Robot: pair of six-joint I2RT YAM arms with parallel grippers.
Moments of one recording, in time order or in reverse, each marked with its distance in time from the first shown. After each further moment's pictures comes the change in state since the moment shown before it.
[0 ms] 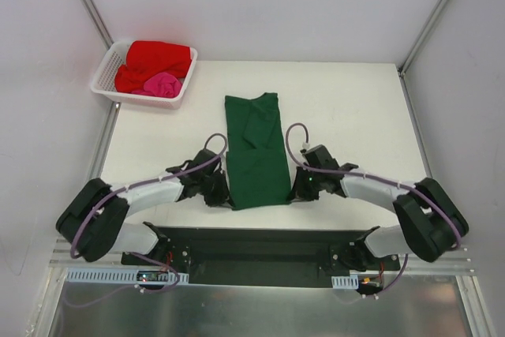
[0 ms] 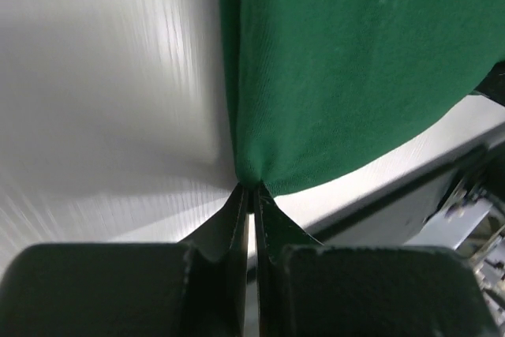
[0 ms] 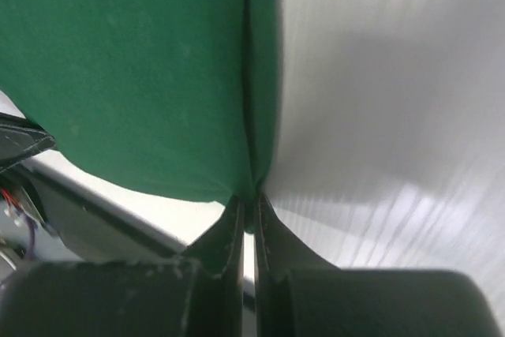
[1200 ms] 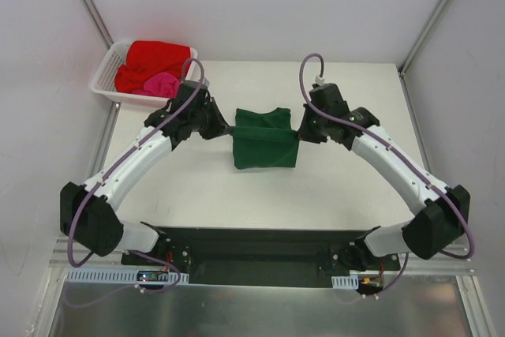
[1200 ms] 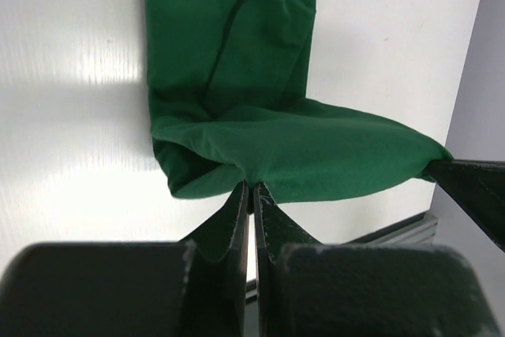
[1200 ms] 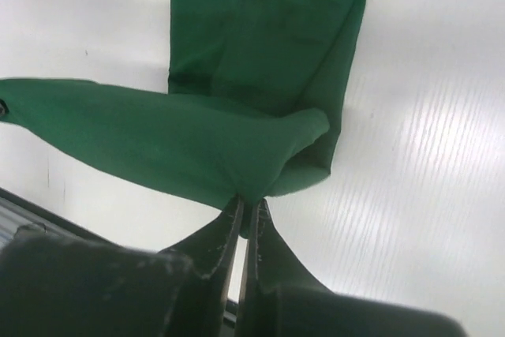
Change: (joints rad) left arm 0.151 -0.017 0.652 -0.367 -0.207 0.044; right arm -0.009 -0.050 0.686 -0.539 0.370 -0.065
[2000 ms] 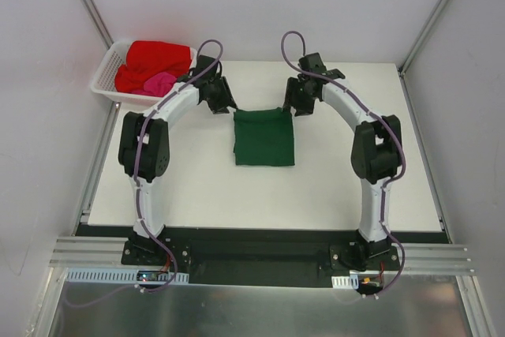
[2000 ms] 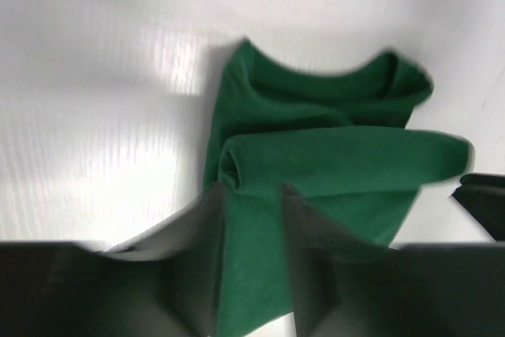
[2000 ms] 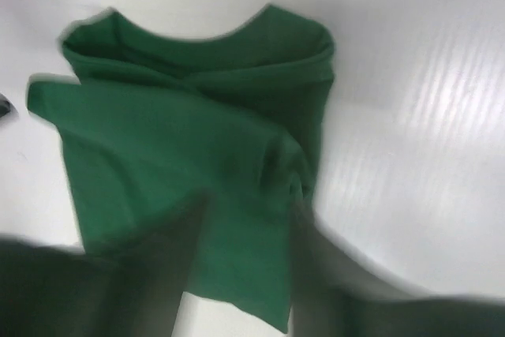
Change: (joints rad) left arm 0.151 0.671 0.455 0.043 0.083 0.104; right arm -0.202 0.678 0.503 0.019 -0.186 -0.166
